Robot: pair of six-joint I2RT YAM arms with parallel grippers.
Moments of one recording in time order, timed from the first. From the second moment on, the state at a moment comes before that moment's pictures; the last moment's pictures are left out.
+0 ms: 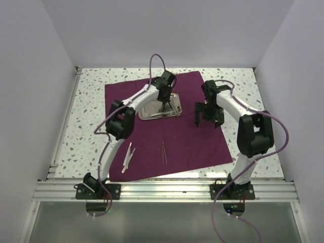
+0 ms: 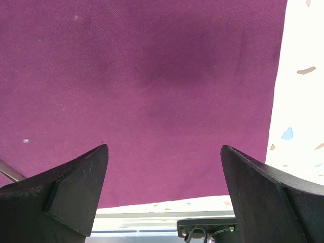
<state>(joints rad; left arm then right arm) -0.57 2.49 2.19 -0.69 -0.16 -0.28 0.27 1.83 1.39 -1.00 0.05 0.36</state>
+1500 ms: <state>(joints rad) -0.87 1.69 1.08 -0.64 -0.07 -0.92 0.27 1.47 1.04 -0.91 -0.11 0.42</state>
